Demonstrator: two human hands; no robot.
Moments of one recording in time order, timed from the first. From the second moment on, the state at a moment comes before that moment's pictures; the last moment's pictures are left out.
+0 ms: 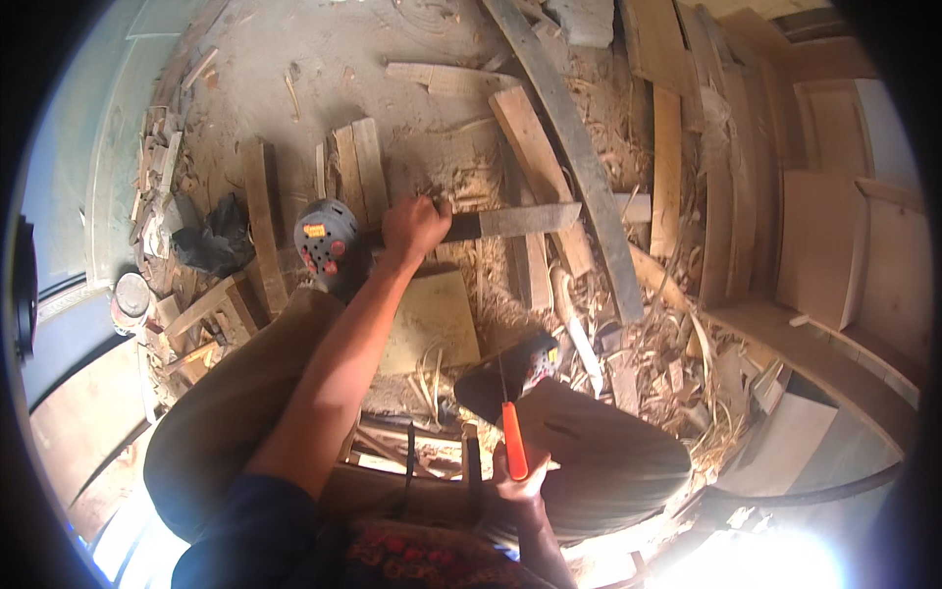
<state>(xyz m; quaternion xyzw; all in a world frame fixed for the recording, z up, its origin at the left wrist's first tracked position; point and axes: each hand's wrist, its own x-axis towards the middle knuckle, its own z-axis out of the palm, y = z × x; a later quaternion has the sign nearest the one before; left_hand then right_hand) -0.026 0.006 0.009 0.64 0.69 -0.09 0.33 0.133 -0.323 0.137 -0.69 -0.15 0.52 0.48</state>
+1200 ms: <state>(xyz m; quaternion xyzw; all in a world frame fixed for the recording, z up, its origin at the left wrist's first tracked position) -0.024 0.020 0.002 0.65 0.70 -0.03 0.31 0.149 -0.261 0.149 -0.70 -0.43 0.40 0.40</state>
